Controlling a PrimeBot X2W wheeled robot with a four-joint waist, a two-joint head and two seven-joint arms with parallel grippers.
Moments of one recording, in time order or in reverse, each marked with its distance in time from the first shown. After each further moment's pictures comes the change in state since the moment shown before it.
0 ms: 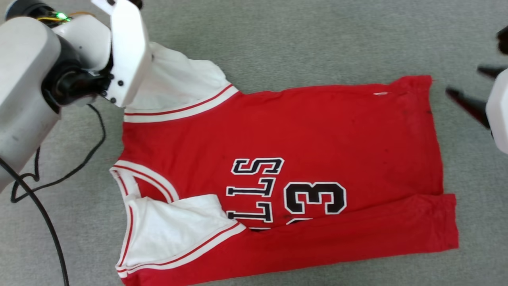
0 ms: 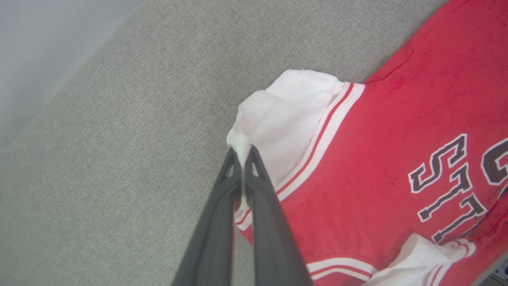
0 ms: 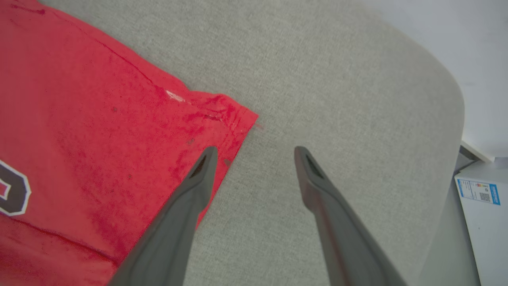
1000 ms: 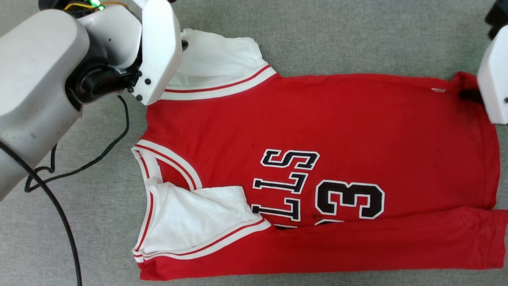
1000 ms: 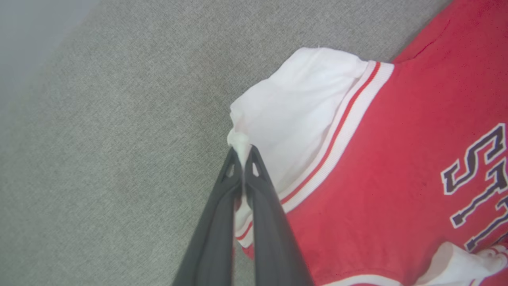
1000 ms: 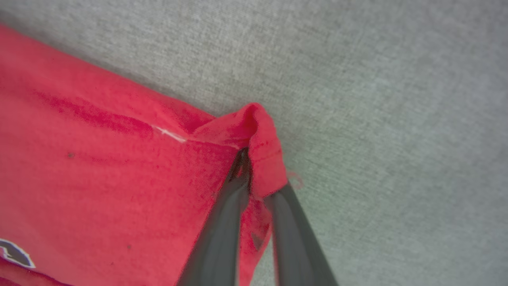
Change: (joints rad) left arm -0.064 -0.033 -0.072 -0.068 -0.023 0.000 -0.091; right arm -0.190 0.128 0.075 0.336 0.121 0.000 0.314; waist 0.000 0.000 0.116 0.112
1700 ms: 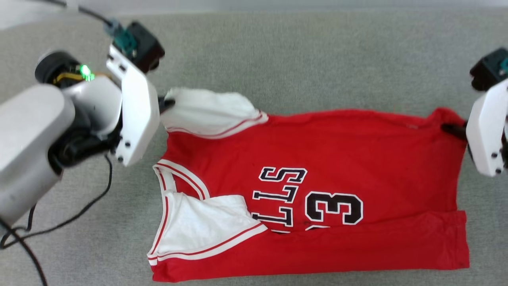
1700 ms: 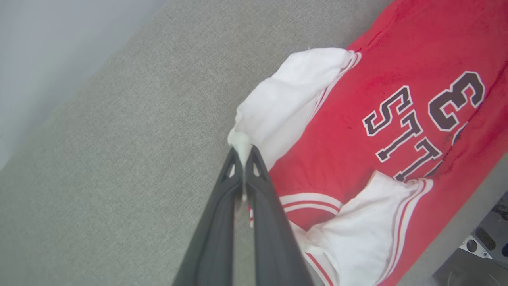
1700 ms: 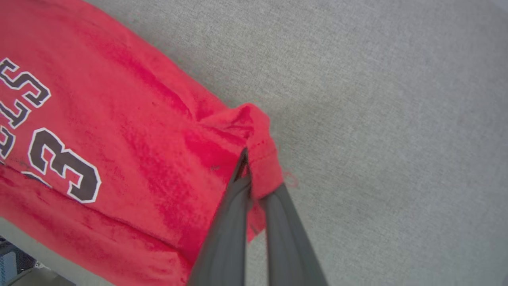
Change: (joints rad) left arm 0.185 0.165 -0.035 -0.173 -0.043 0.031 -0.123; right arm 0.160 -0.115 0.123 -0.125 0.082 0.000 -0.329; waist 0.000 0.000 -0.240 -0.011
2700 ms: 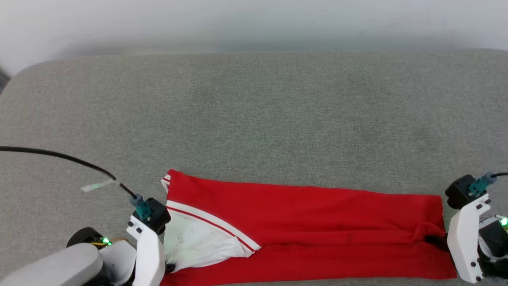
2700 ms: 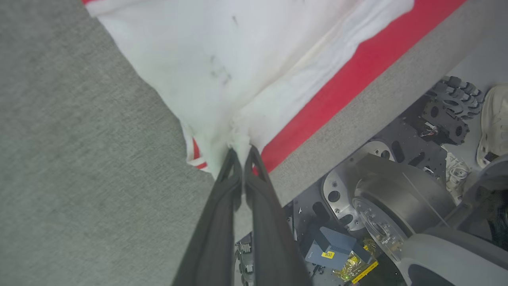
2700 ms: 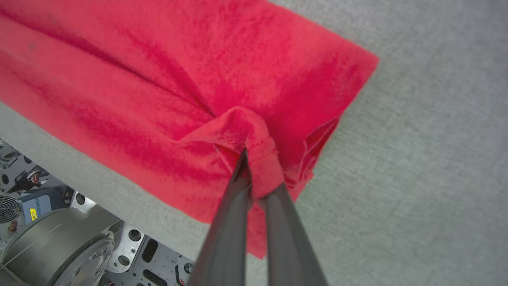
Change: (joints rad) left arm 0.538 0.091 -0.087 -0.132 -0.069 0.105 -0.067; right arm 0.384 -0.039 0.114 0.008 0.065 0.000 -0.223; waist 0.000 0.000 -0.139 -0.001
